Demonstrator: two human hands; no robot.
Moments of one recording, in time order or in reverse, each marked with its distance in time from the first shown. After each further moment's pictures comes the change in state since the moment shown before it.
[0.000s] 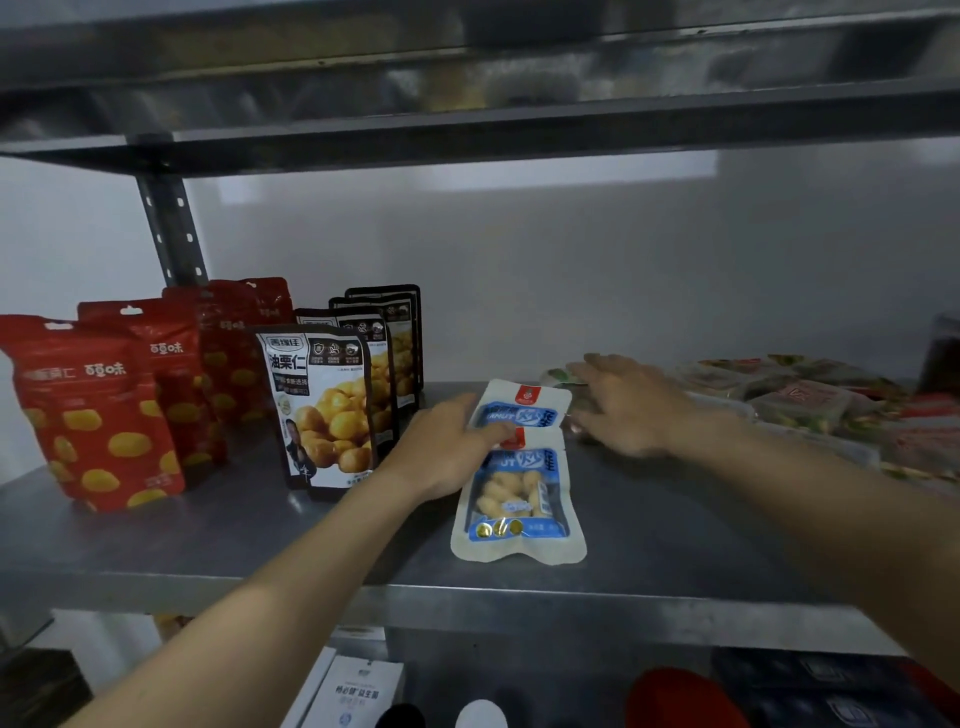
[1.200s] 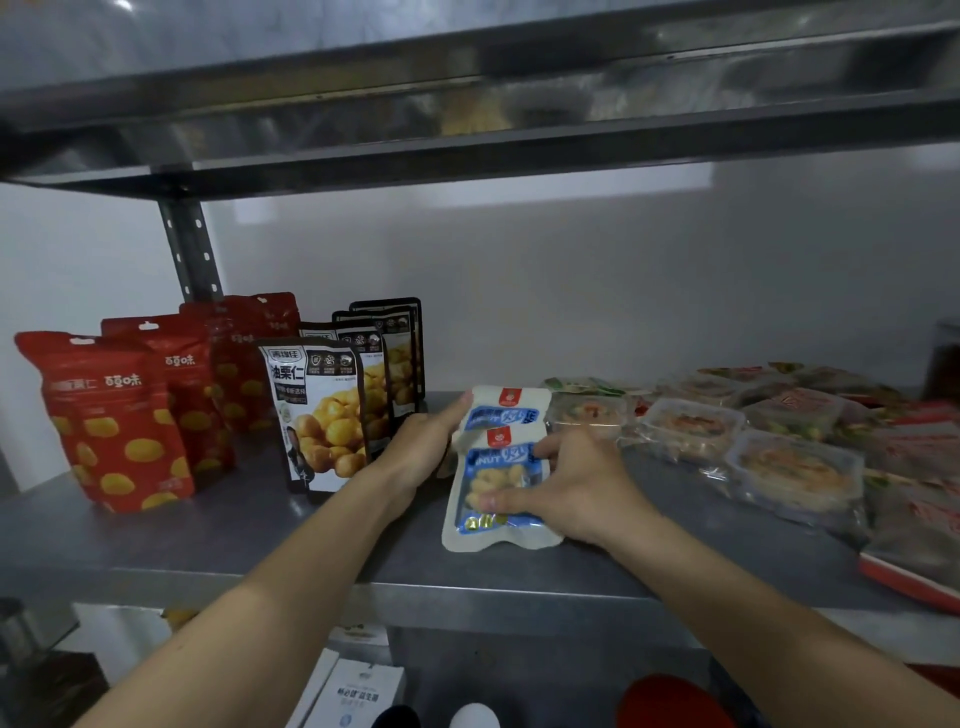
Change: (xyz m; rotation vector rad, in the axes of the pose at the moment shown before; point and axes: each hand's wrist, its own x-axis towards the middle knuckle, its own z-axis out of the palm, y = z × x) left_hand 0.018 -0.020 0.007 -0.526 0.034 -0.252; right_hand -0.066 -0.062 0.015 0.903 0.062 0.072
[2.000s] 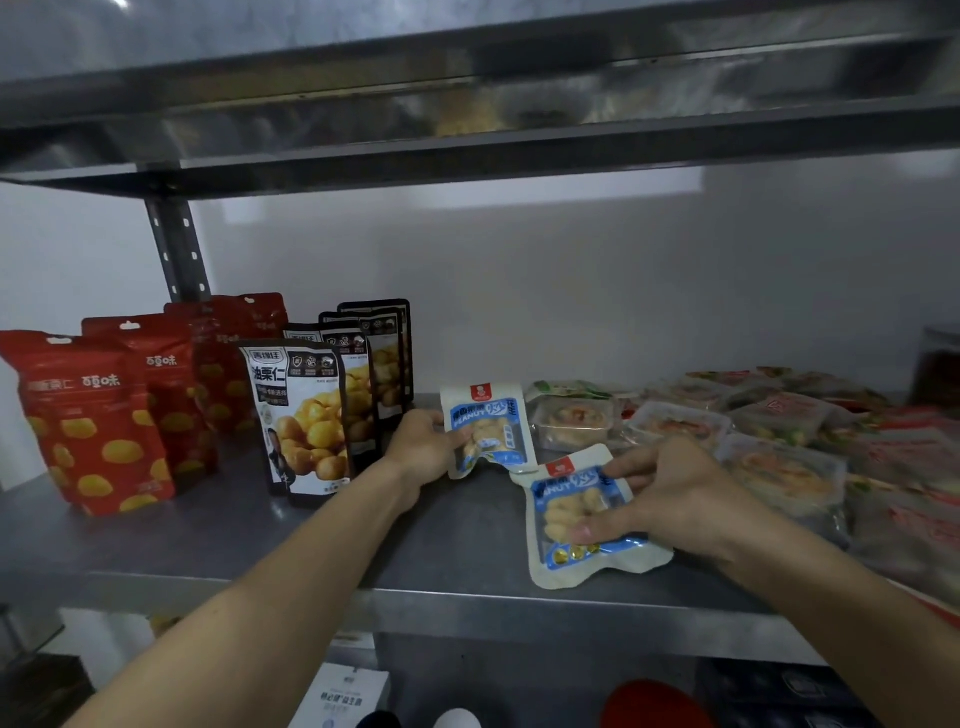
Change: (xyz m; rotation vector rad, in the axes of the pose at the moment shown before) left_hand 0.020 -0.004 0.021 0.047 0.156 0.045; right_hand -0.026 0.027 -0.066 0.029 -0.032 0.291
